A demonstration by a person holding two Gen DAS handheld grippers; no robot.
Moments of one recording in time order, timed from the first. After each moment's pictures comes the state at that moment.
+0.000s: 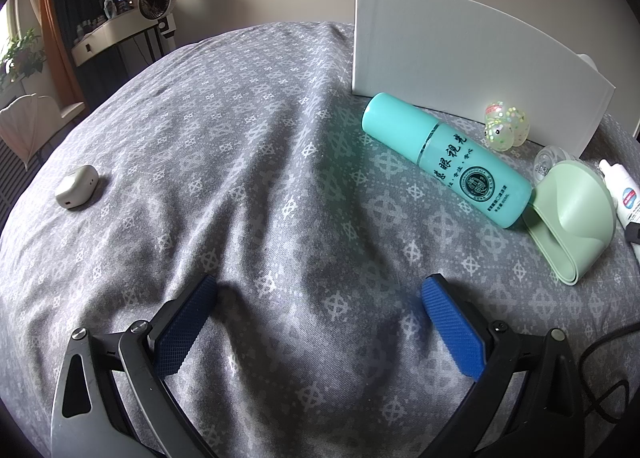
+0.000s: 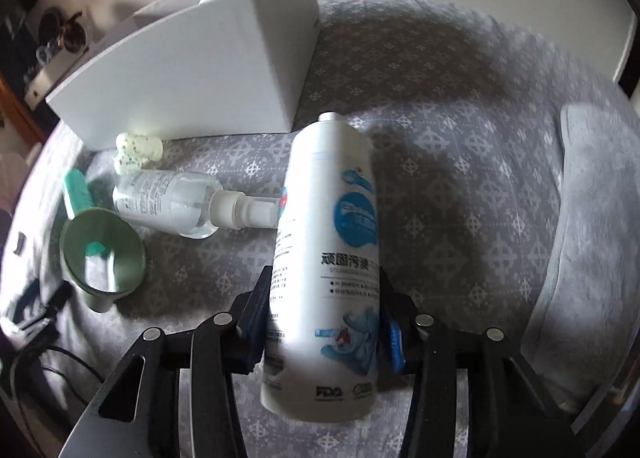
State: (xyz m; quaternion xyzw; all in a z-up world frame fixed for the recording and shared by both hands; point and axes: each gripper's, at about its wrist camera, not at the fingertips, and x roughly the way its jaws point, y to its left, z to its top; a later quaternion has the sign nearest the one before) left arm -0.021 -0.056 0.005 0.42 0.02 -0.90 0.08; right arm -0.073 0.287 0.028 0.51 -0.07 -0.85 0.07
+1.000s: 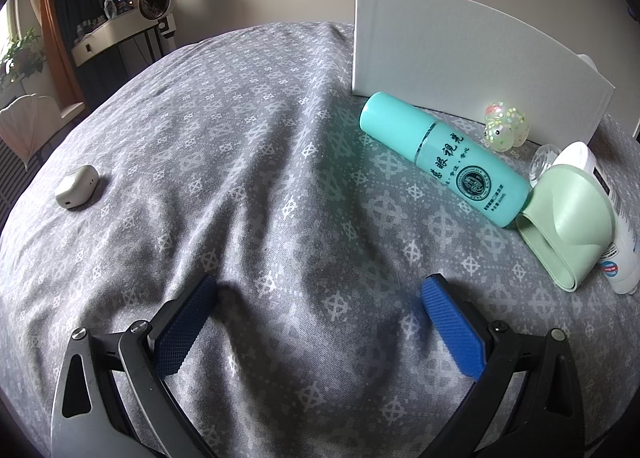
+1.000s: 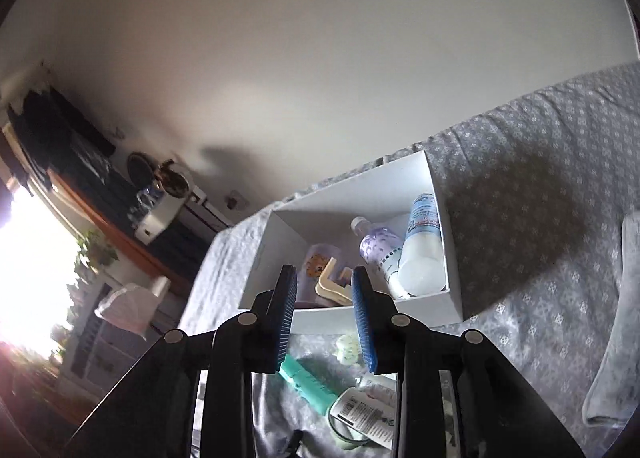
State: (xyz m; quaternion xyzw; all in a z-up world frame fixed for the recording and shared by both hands) left arm -0.021 -0.055 0.005 0.42 0.02 -0.90 0.08; right arm -0.104 0.238 0.211 0.35 -0.23 -0.89 0.18
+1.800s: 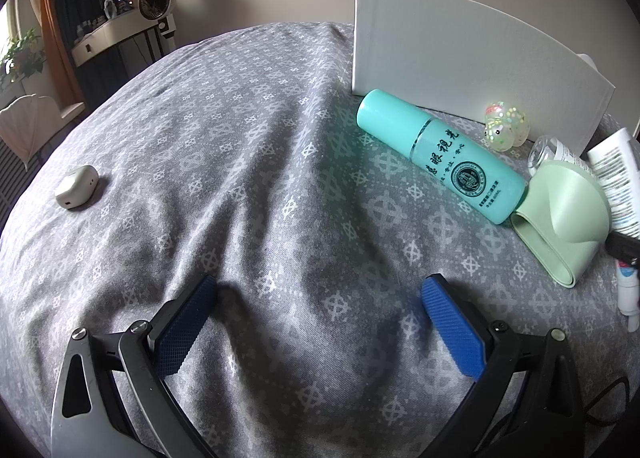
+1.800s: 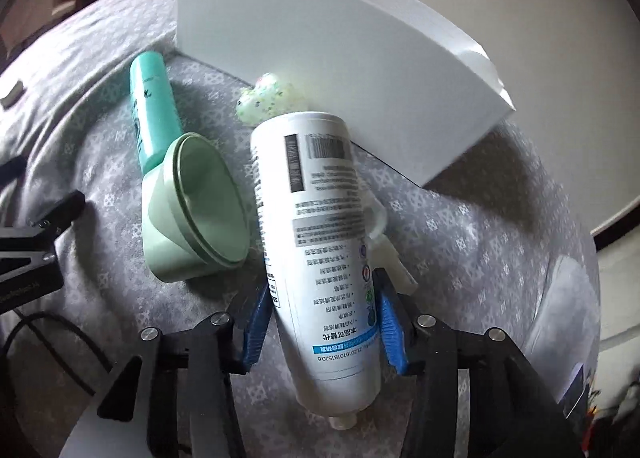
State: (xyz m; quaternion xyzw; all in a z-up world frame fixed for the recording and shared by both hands) left arm -0.021 -0.055 0.005 0.42 0.02 -0.90 0.08; right arm -0.042 0.140 0.044 0.47 0.21 -0.85 0.07
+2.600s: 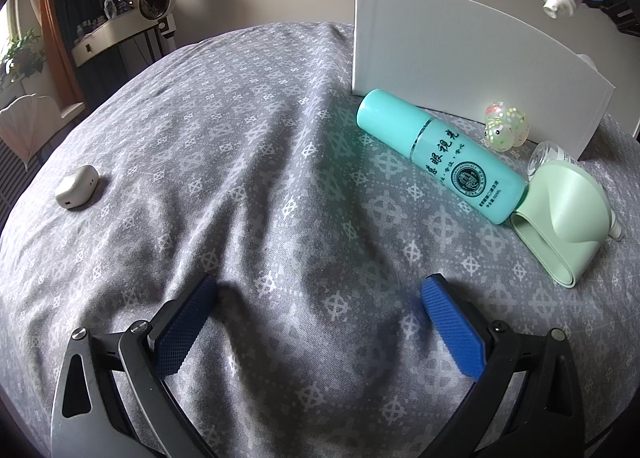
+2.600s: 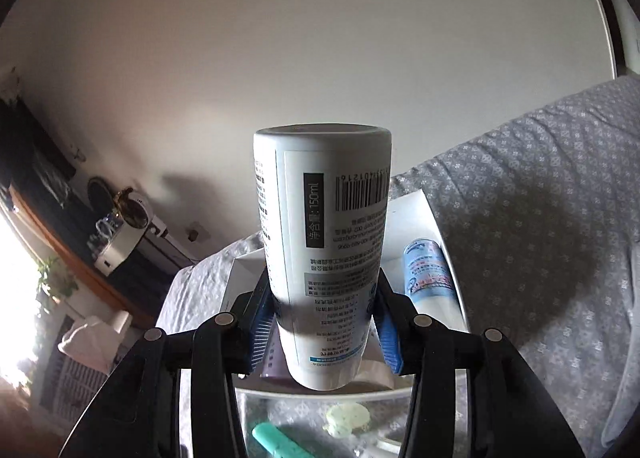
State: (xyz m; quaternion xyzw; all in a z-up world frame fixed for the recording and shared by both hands) left arm -0.021 -0.055 0.005 0.42 0.02 -0.90 0.08; right arm -0.193 0.205 0.205 0.32 -0.26 -0.91 0.09
